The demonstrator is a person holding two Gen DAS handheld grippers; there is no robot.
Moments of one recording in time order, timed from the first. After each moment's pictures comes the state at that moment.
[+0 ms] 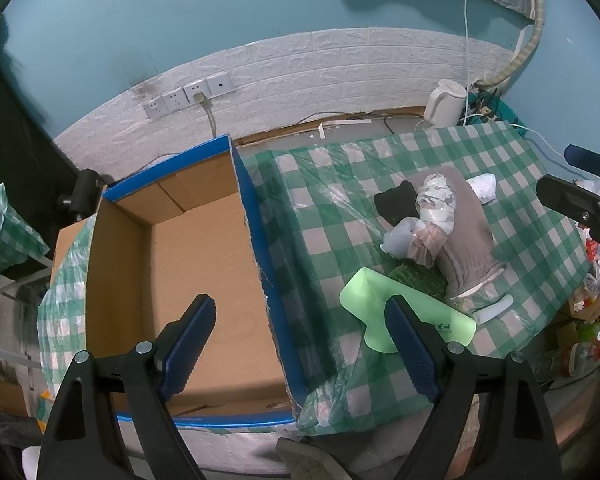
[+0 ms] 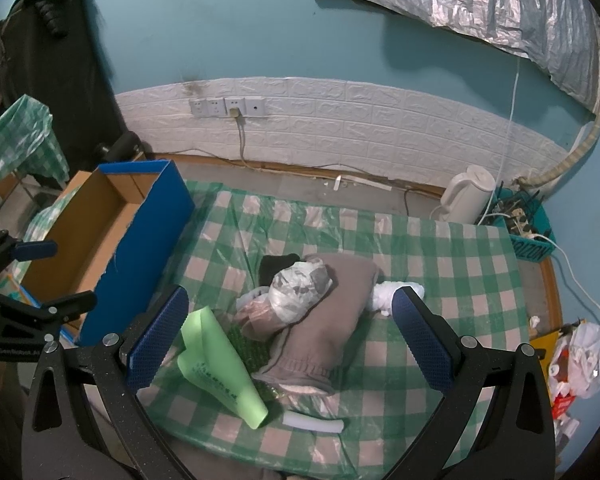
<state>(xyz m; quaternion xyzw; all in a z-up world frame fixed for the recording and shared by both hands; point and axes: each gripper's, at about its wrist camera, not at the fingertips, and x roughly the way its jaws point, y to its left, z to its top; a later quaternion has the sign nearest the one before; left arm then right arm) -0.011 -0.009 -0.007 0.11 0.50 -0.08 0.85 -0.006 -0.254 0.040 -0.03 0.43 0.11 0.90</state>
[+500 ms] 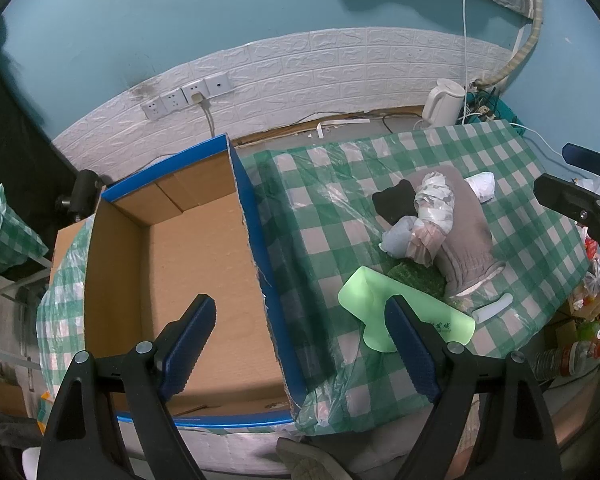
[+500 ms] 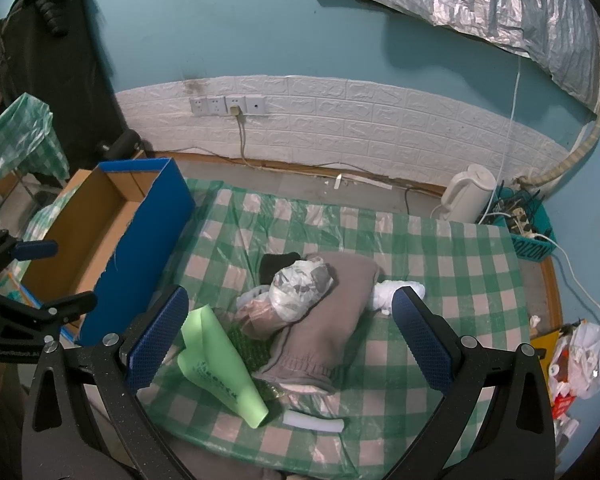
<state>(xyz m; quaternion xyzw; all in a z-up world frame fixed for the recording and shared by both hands) -0.011 -0.010 -0.007 0.11 0.51 -0.08 0.85 -0.007 -0.255 0.037 -0.03 0.43 0.11 0.89</state>
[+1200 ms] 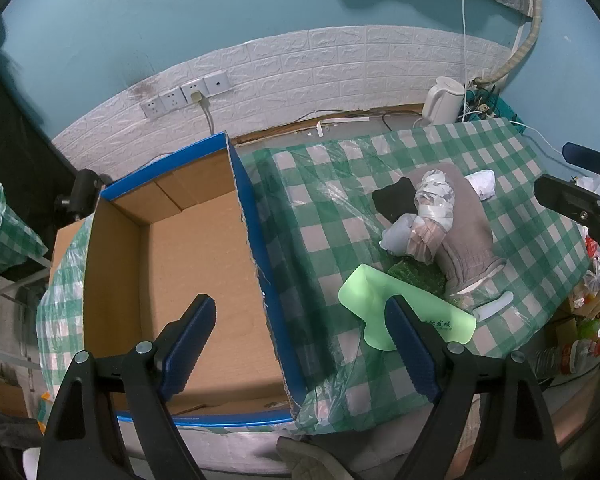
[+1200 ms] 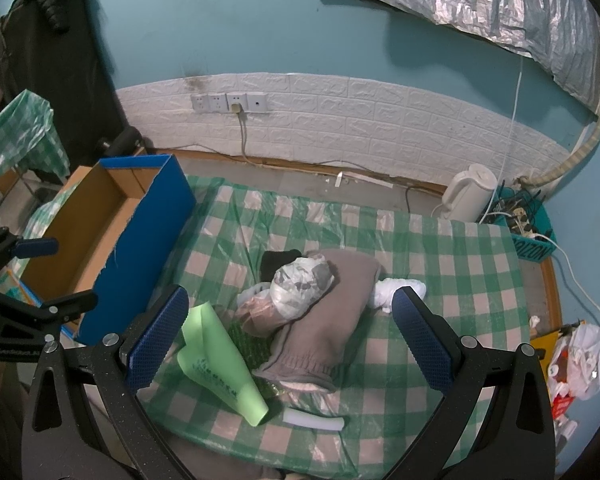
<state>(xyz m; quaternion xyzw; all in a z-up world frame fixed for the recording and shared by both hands) -0.014 -0.012 -0.009 0.11 0.51 -0.08 0.85 -0.007 -0.255 0.036 -0.03 0.43 0.11 0.89</state>
